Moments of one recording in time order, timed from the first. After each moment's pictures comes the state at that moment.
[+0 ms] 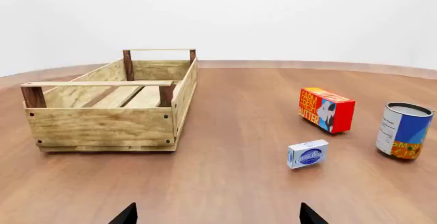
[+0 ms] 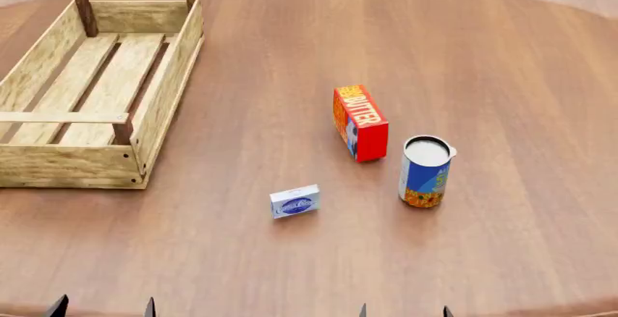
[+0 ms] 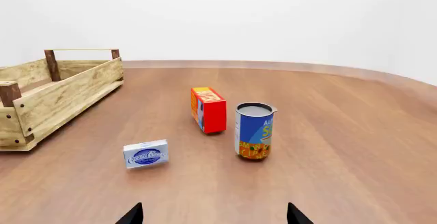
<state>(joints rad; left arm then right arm) 0.00 0.00 0.00 0.00 0.00 0.00 0.00 0.00 0.00 0.00 0.00 0.00 0.00 0.00</state>
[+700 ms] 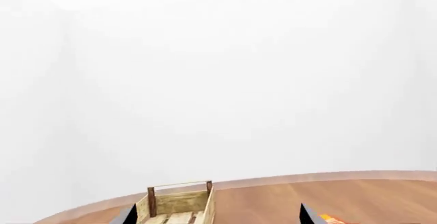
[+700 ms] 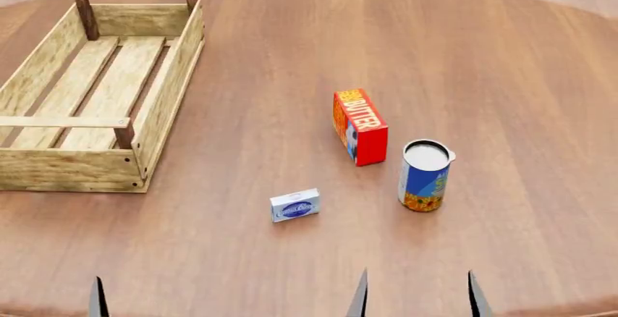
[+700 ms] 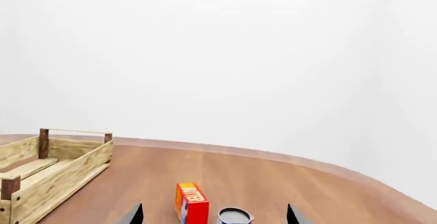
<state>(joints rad) 0.25 -0.07 0.12 0.50 0.15 0.18 -0.17 -0.14 0.07 -0.11 -0.45 -0.10 0.01 0.16</state>
